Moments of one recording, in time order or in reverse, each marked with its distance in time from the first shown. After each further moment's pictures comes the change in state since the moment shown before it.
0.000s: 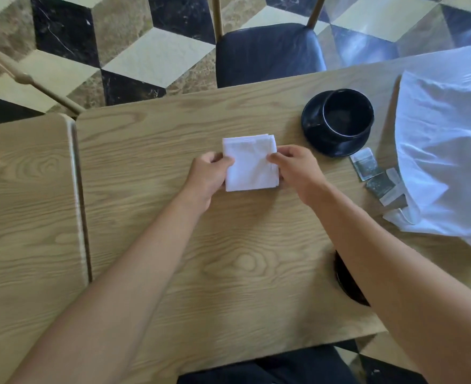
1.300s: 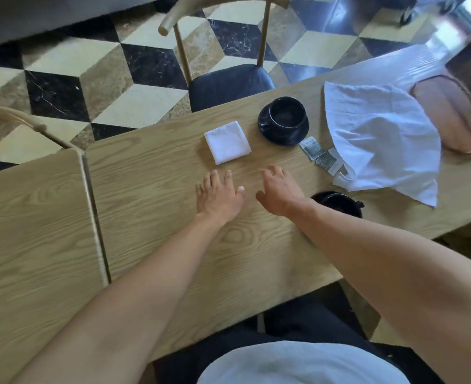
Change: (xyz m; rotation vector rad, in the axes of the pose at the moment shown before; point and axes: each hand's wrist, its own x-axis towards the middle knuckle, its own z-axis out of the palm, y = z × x) left_hand -0.101 -0.038 0.028 1.354 0.018 0.421; right_hand -0.120 0.037 -0.023 -1.004 0.041 -0.235
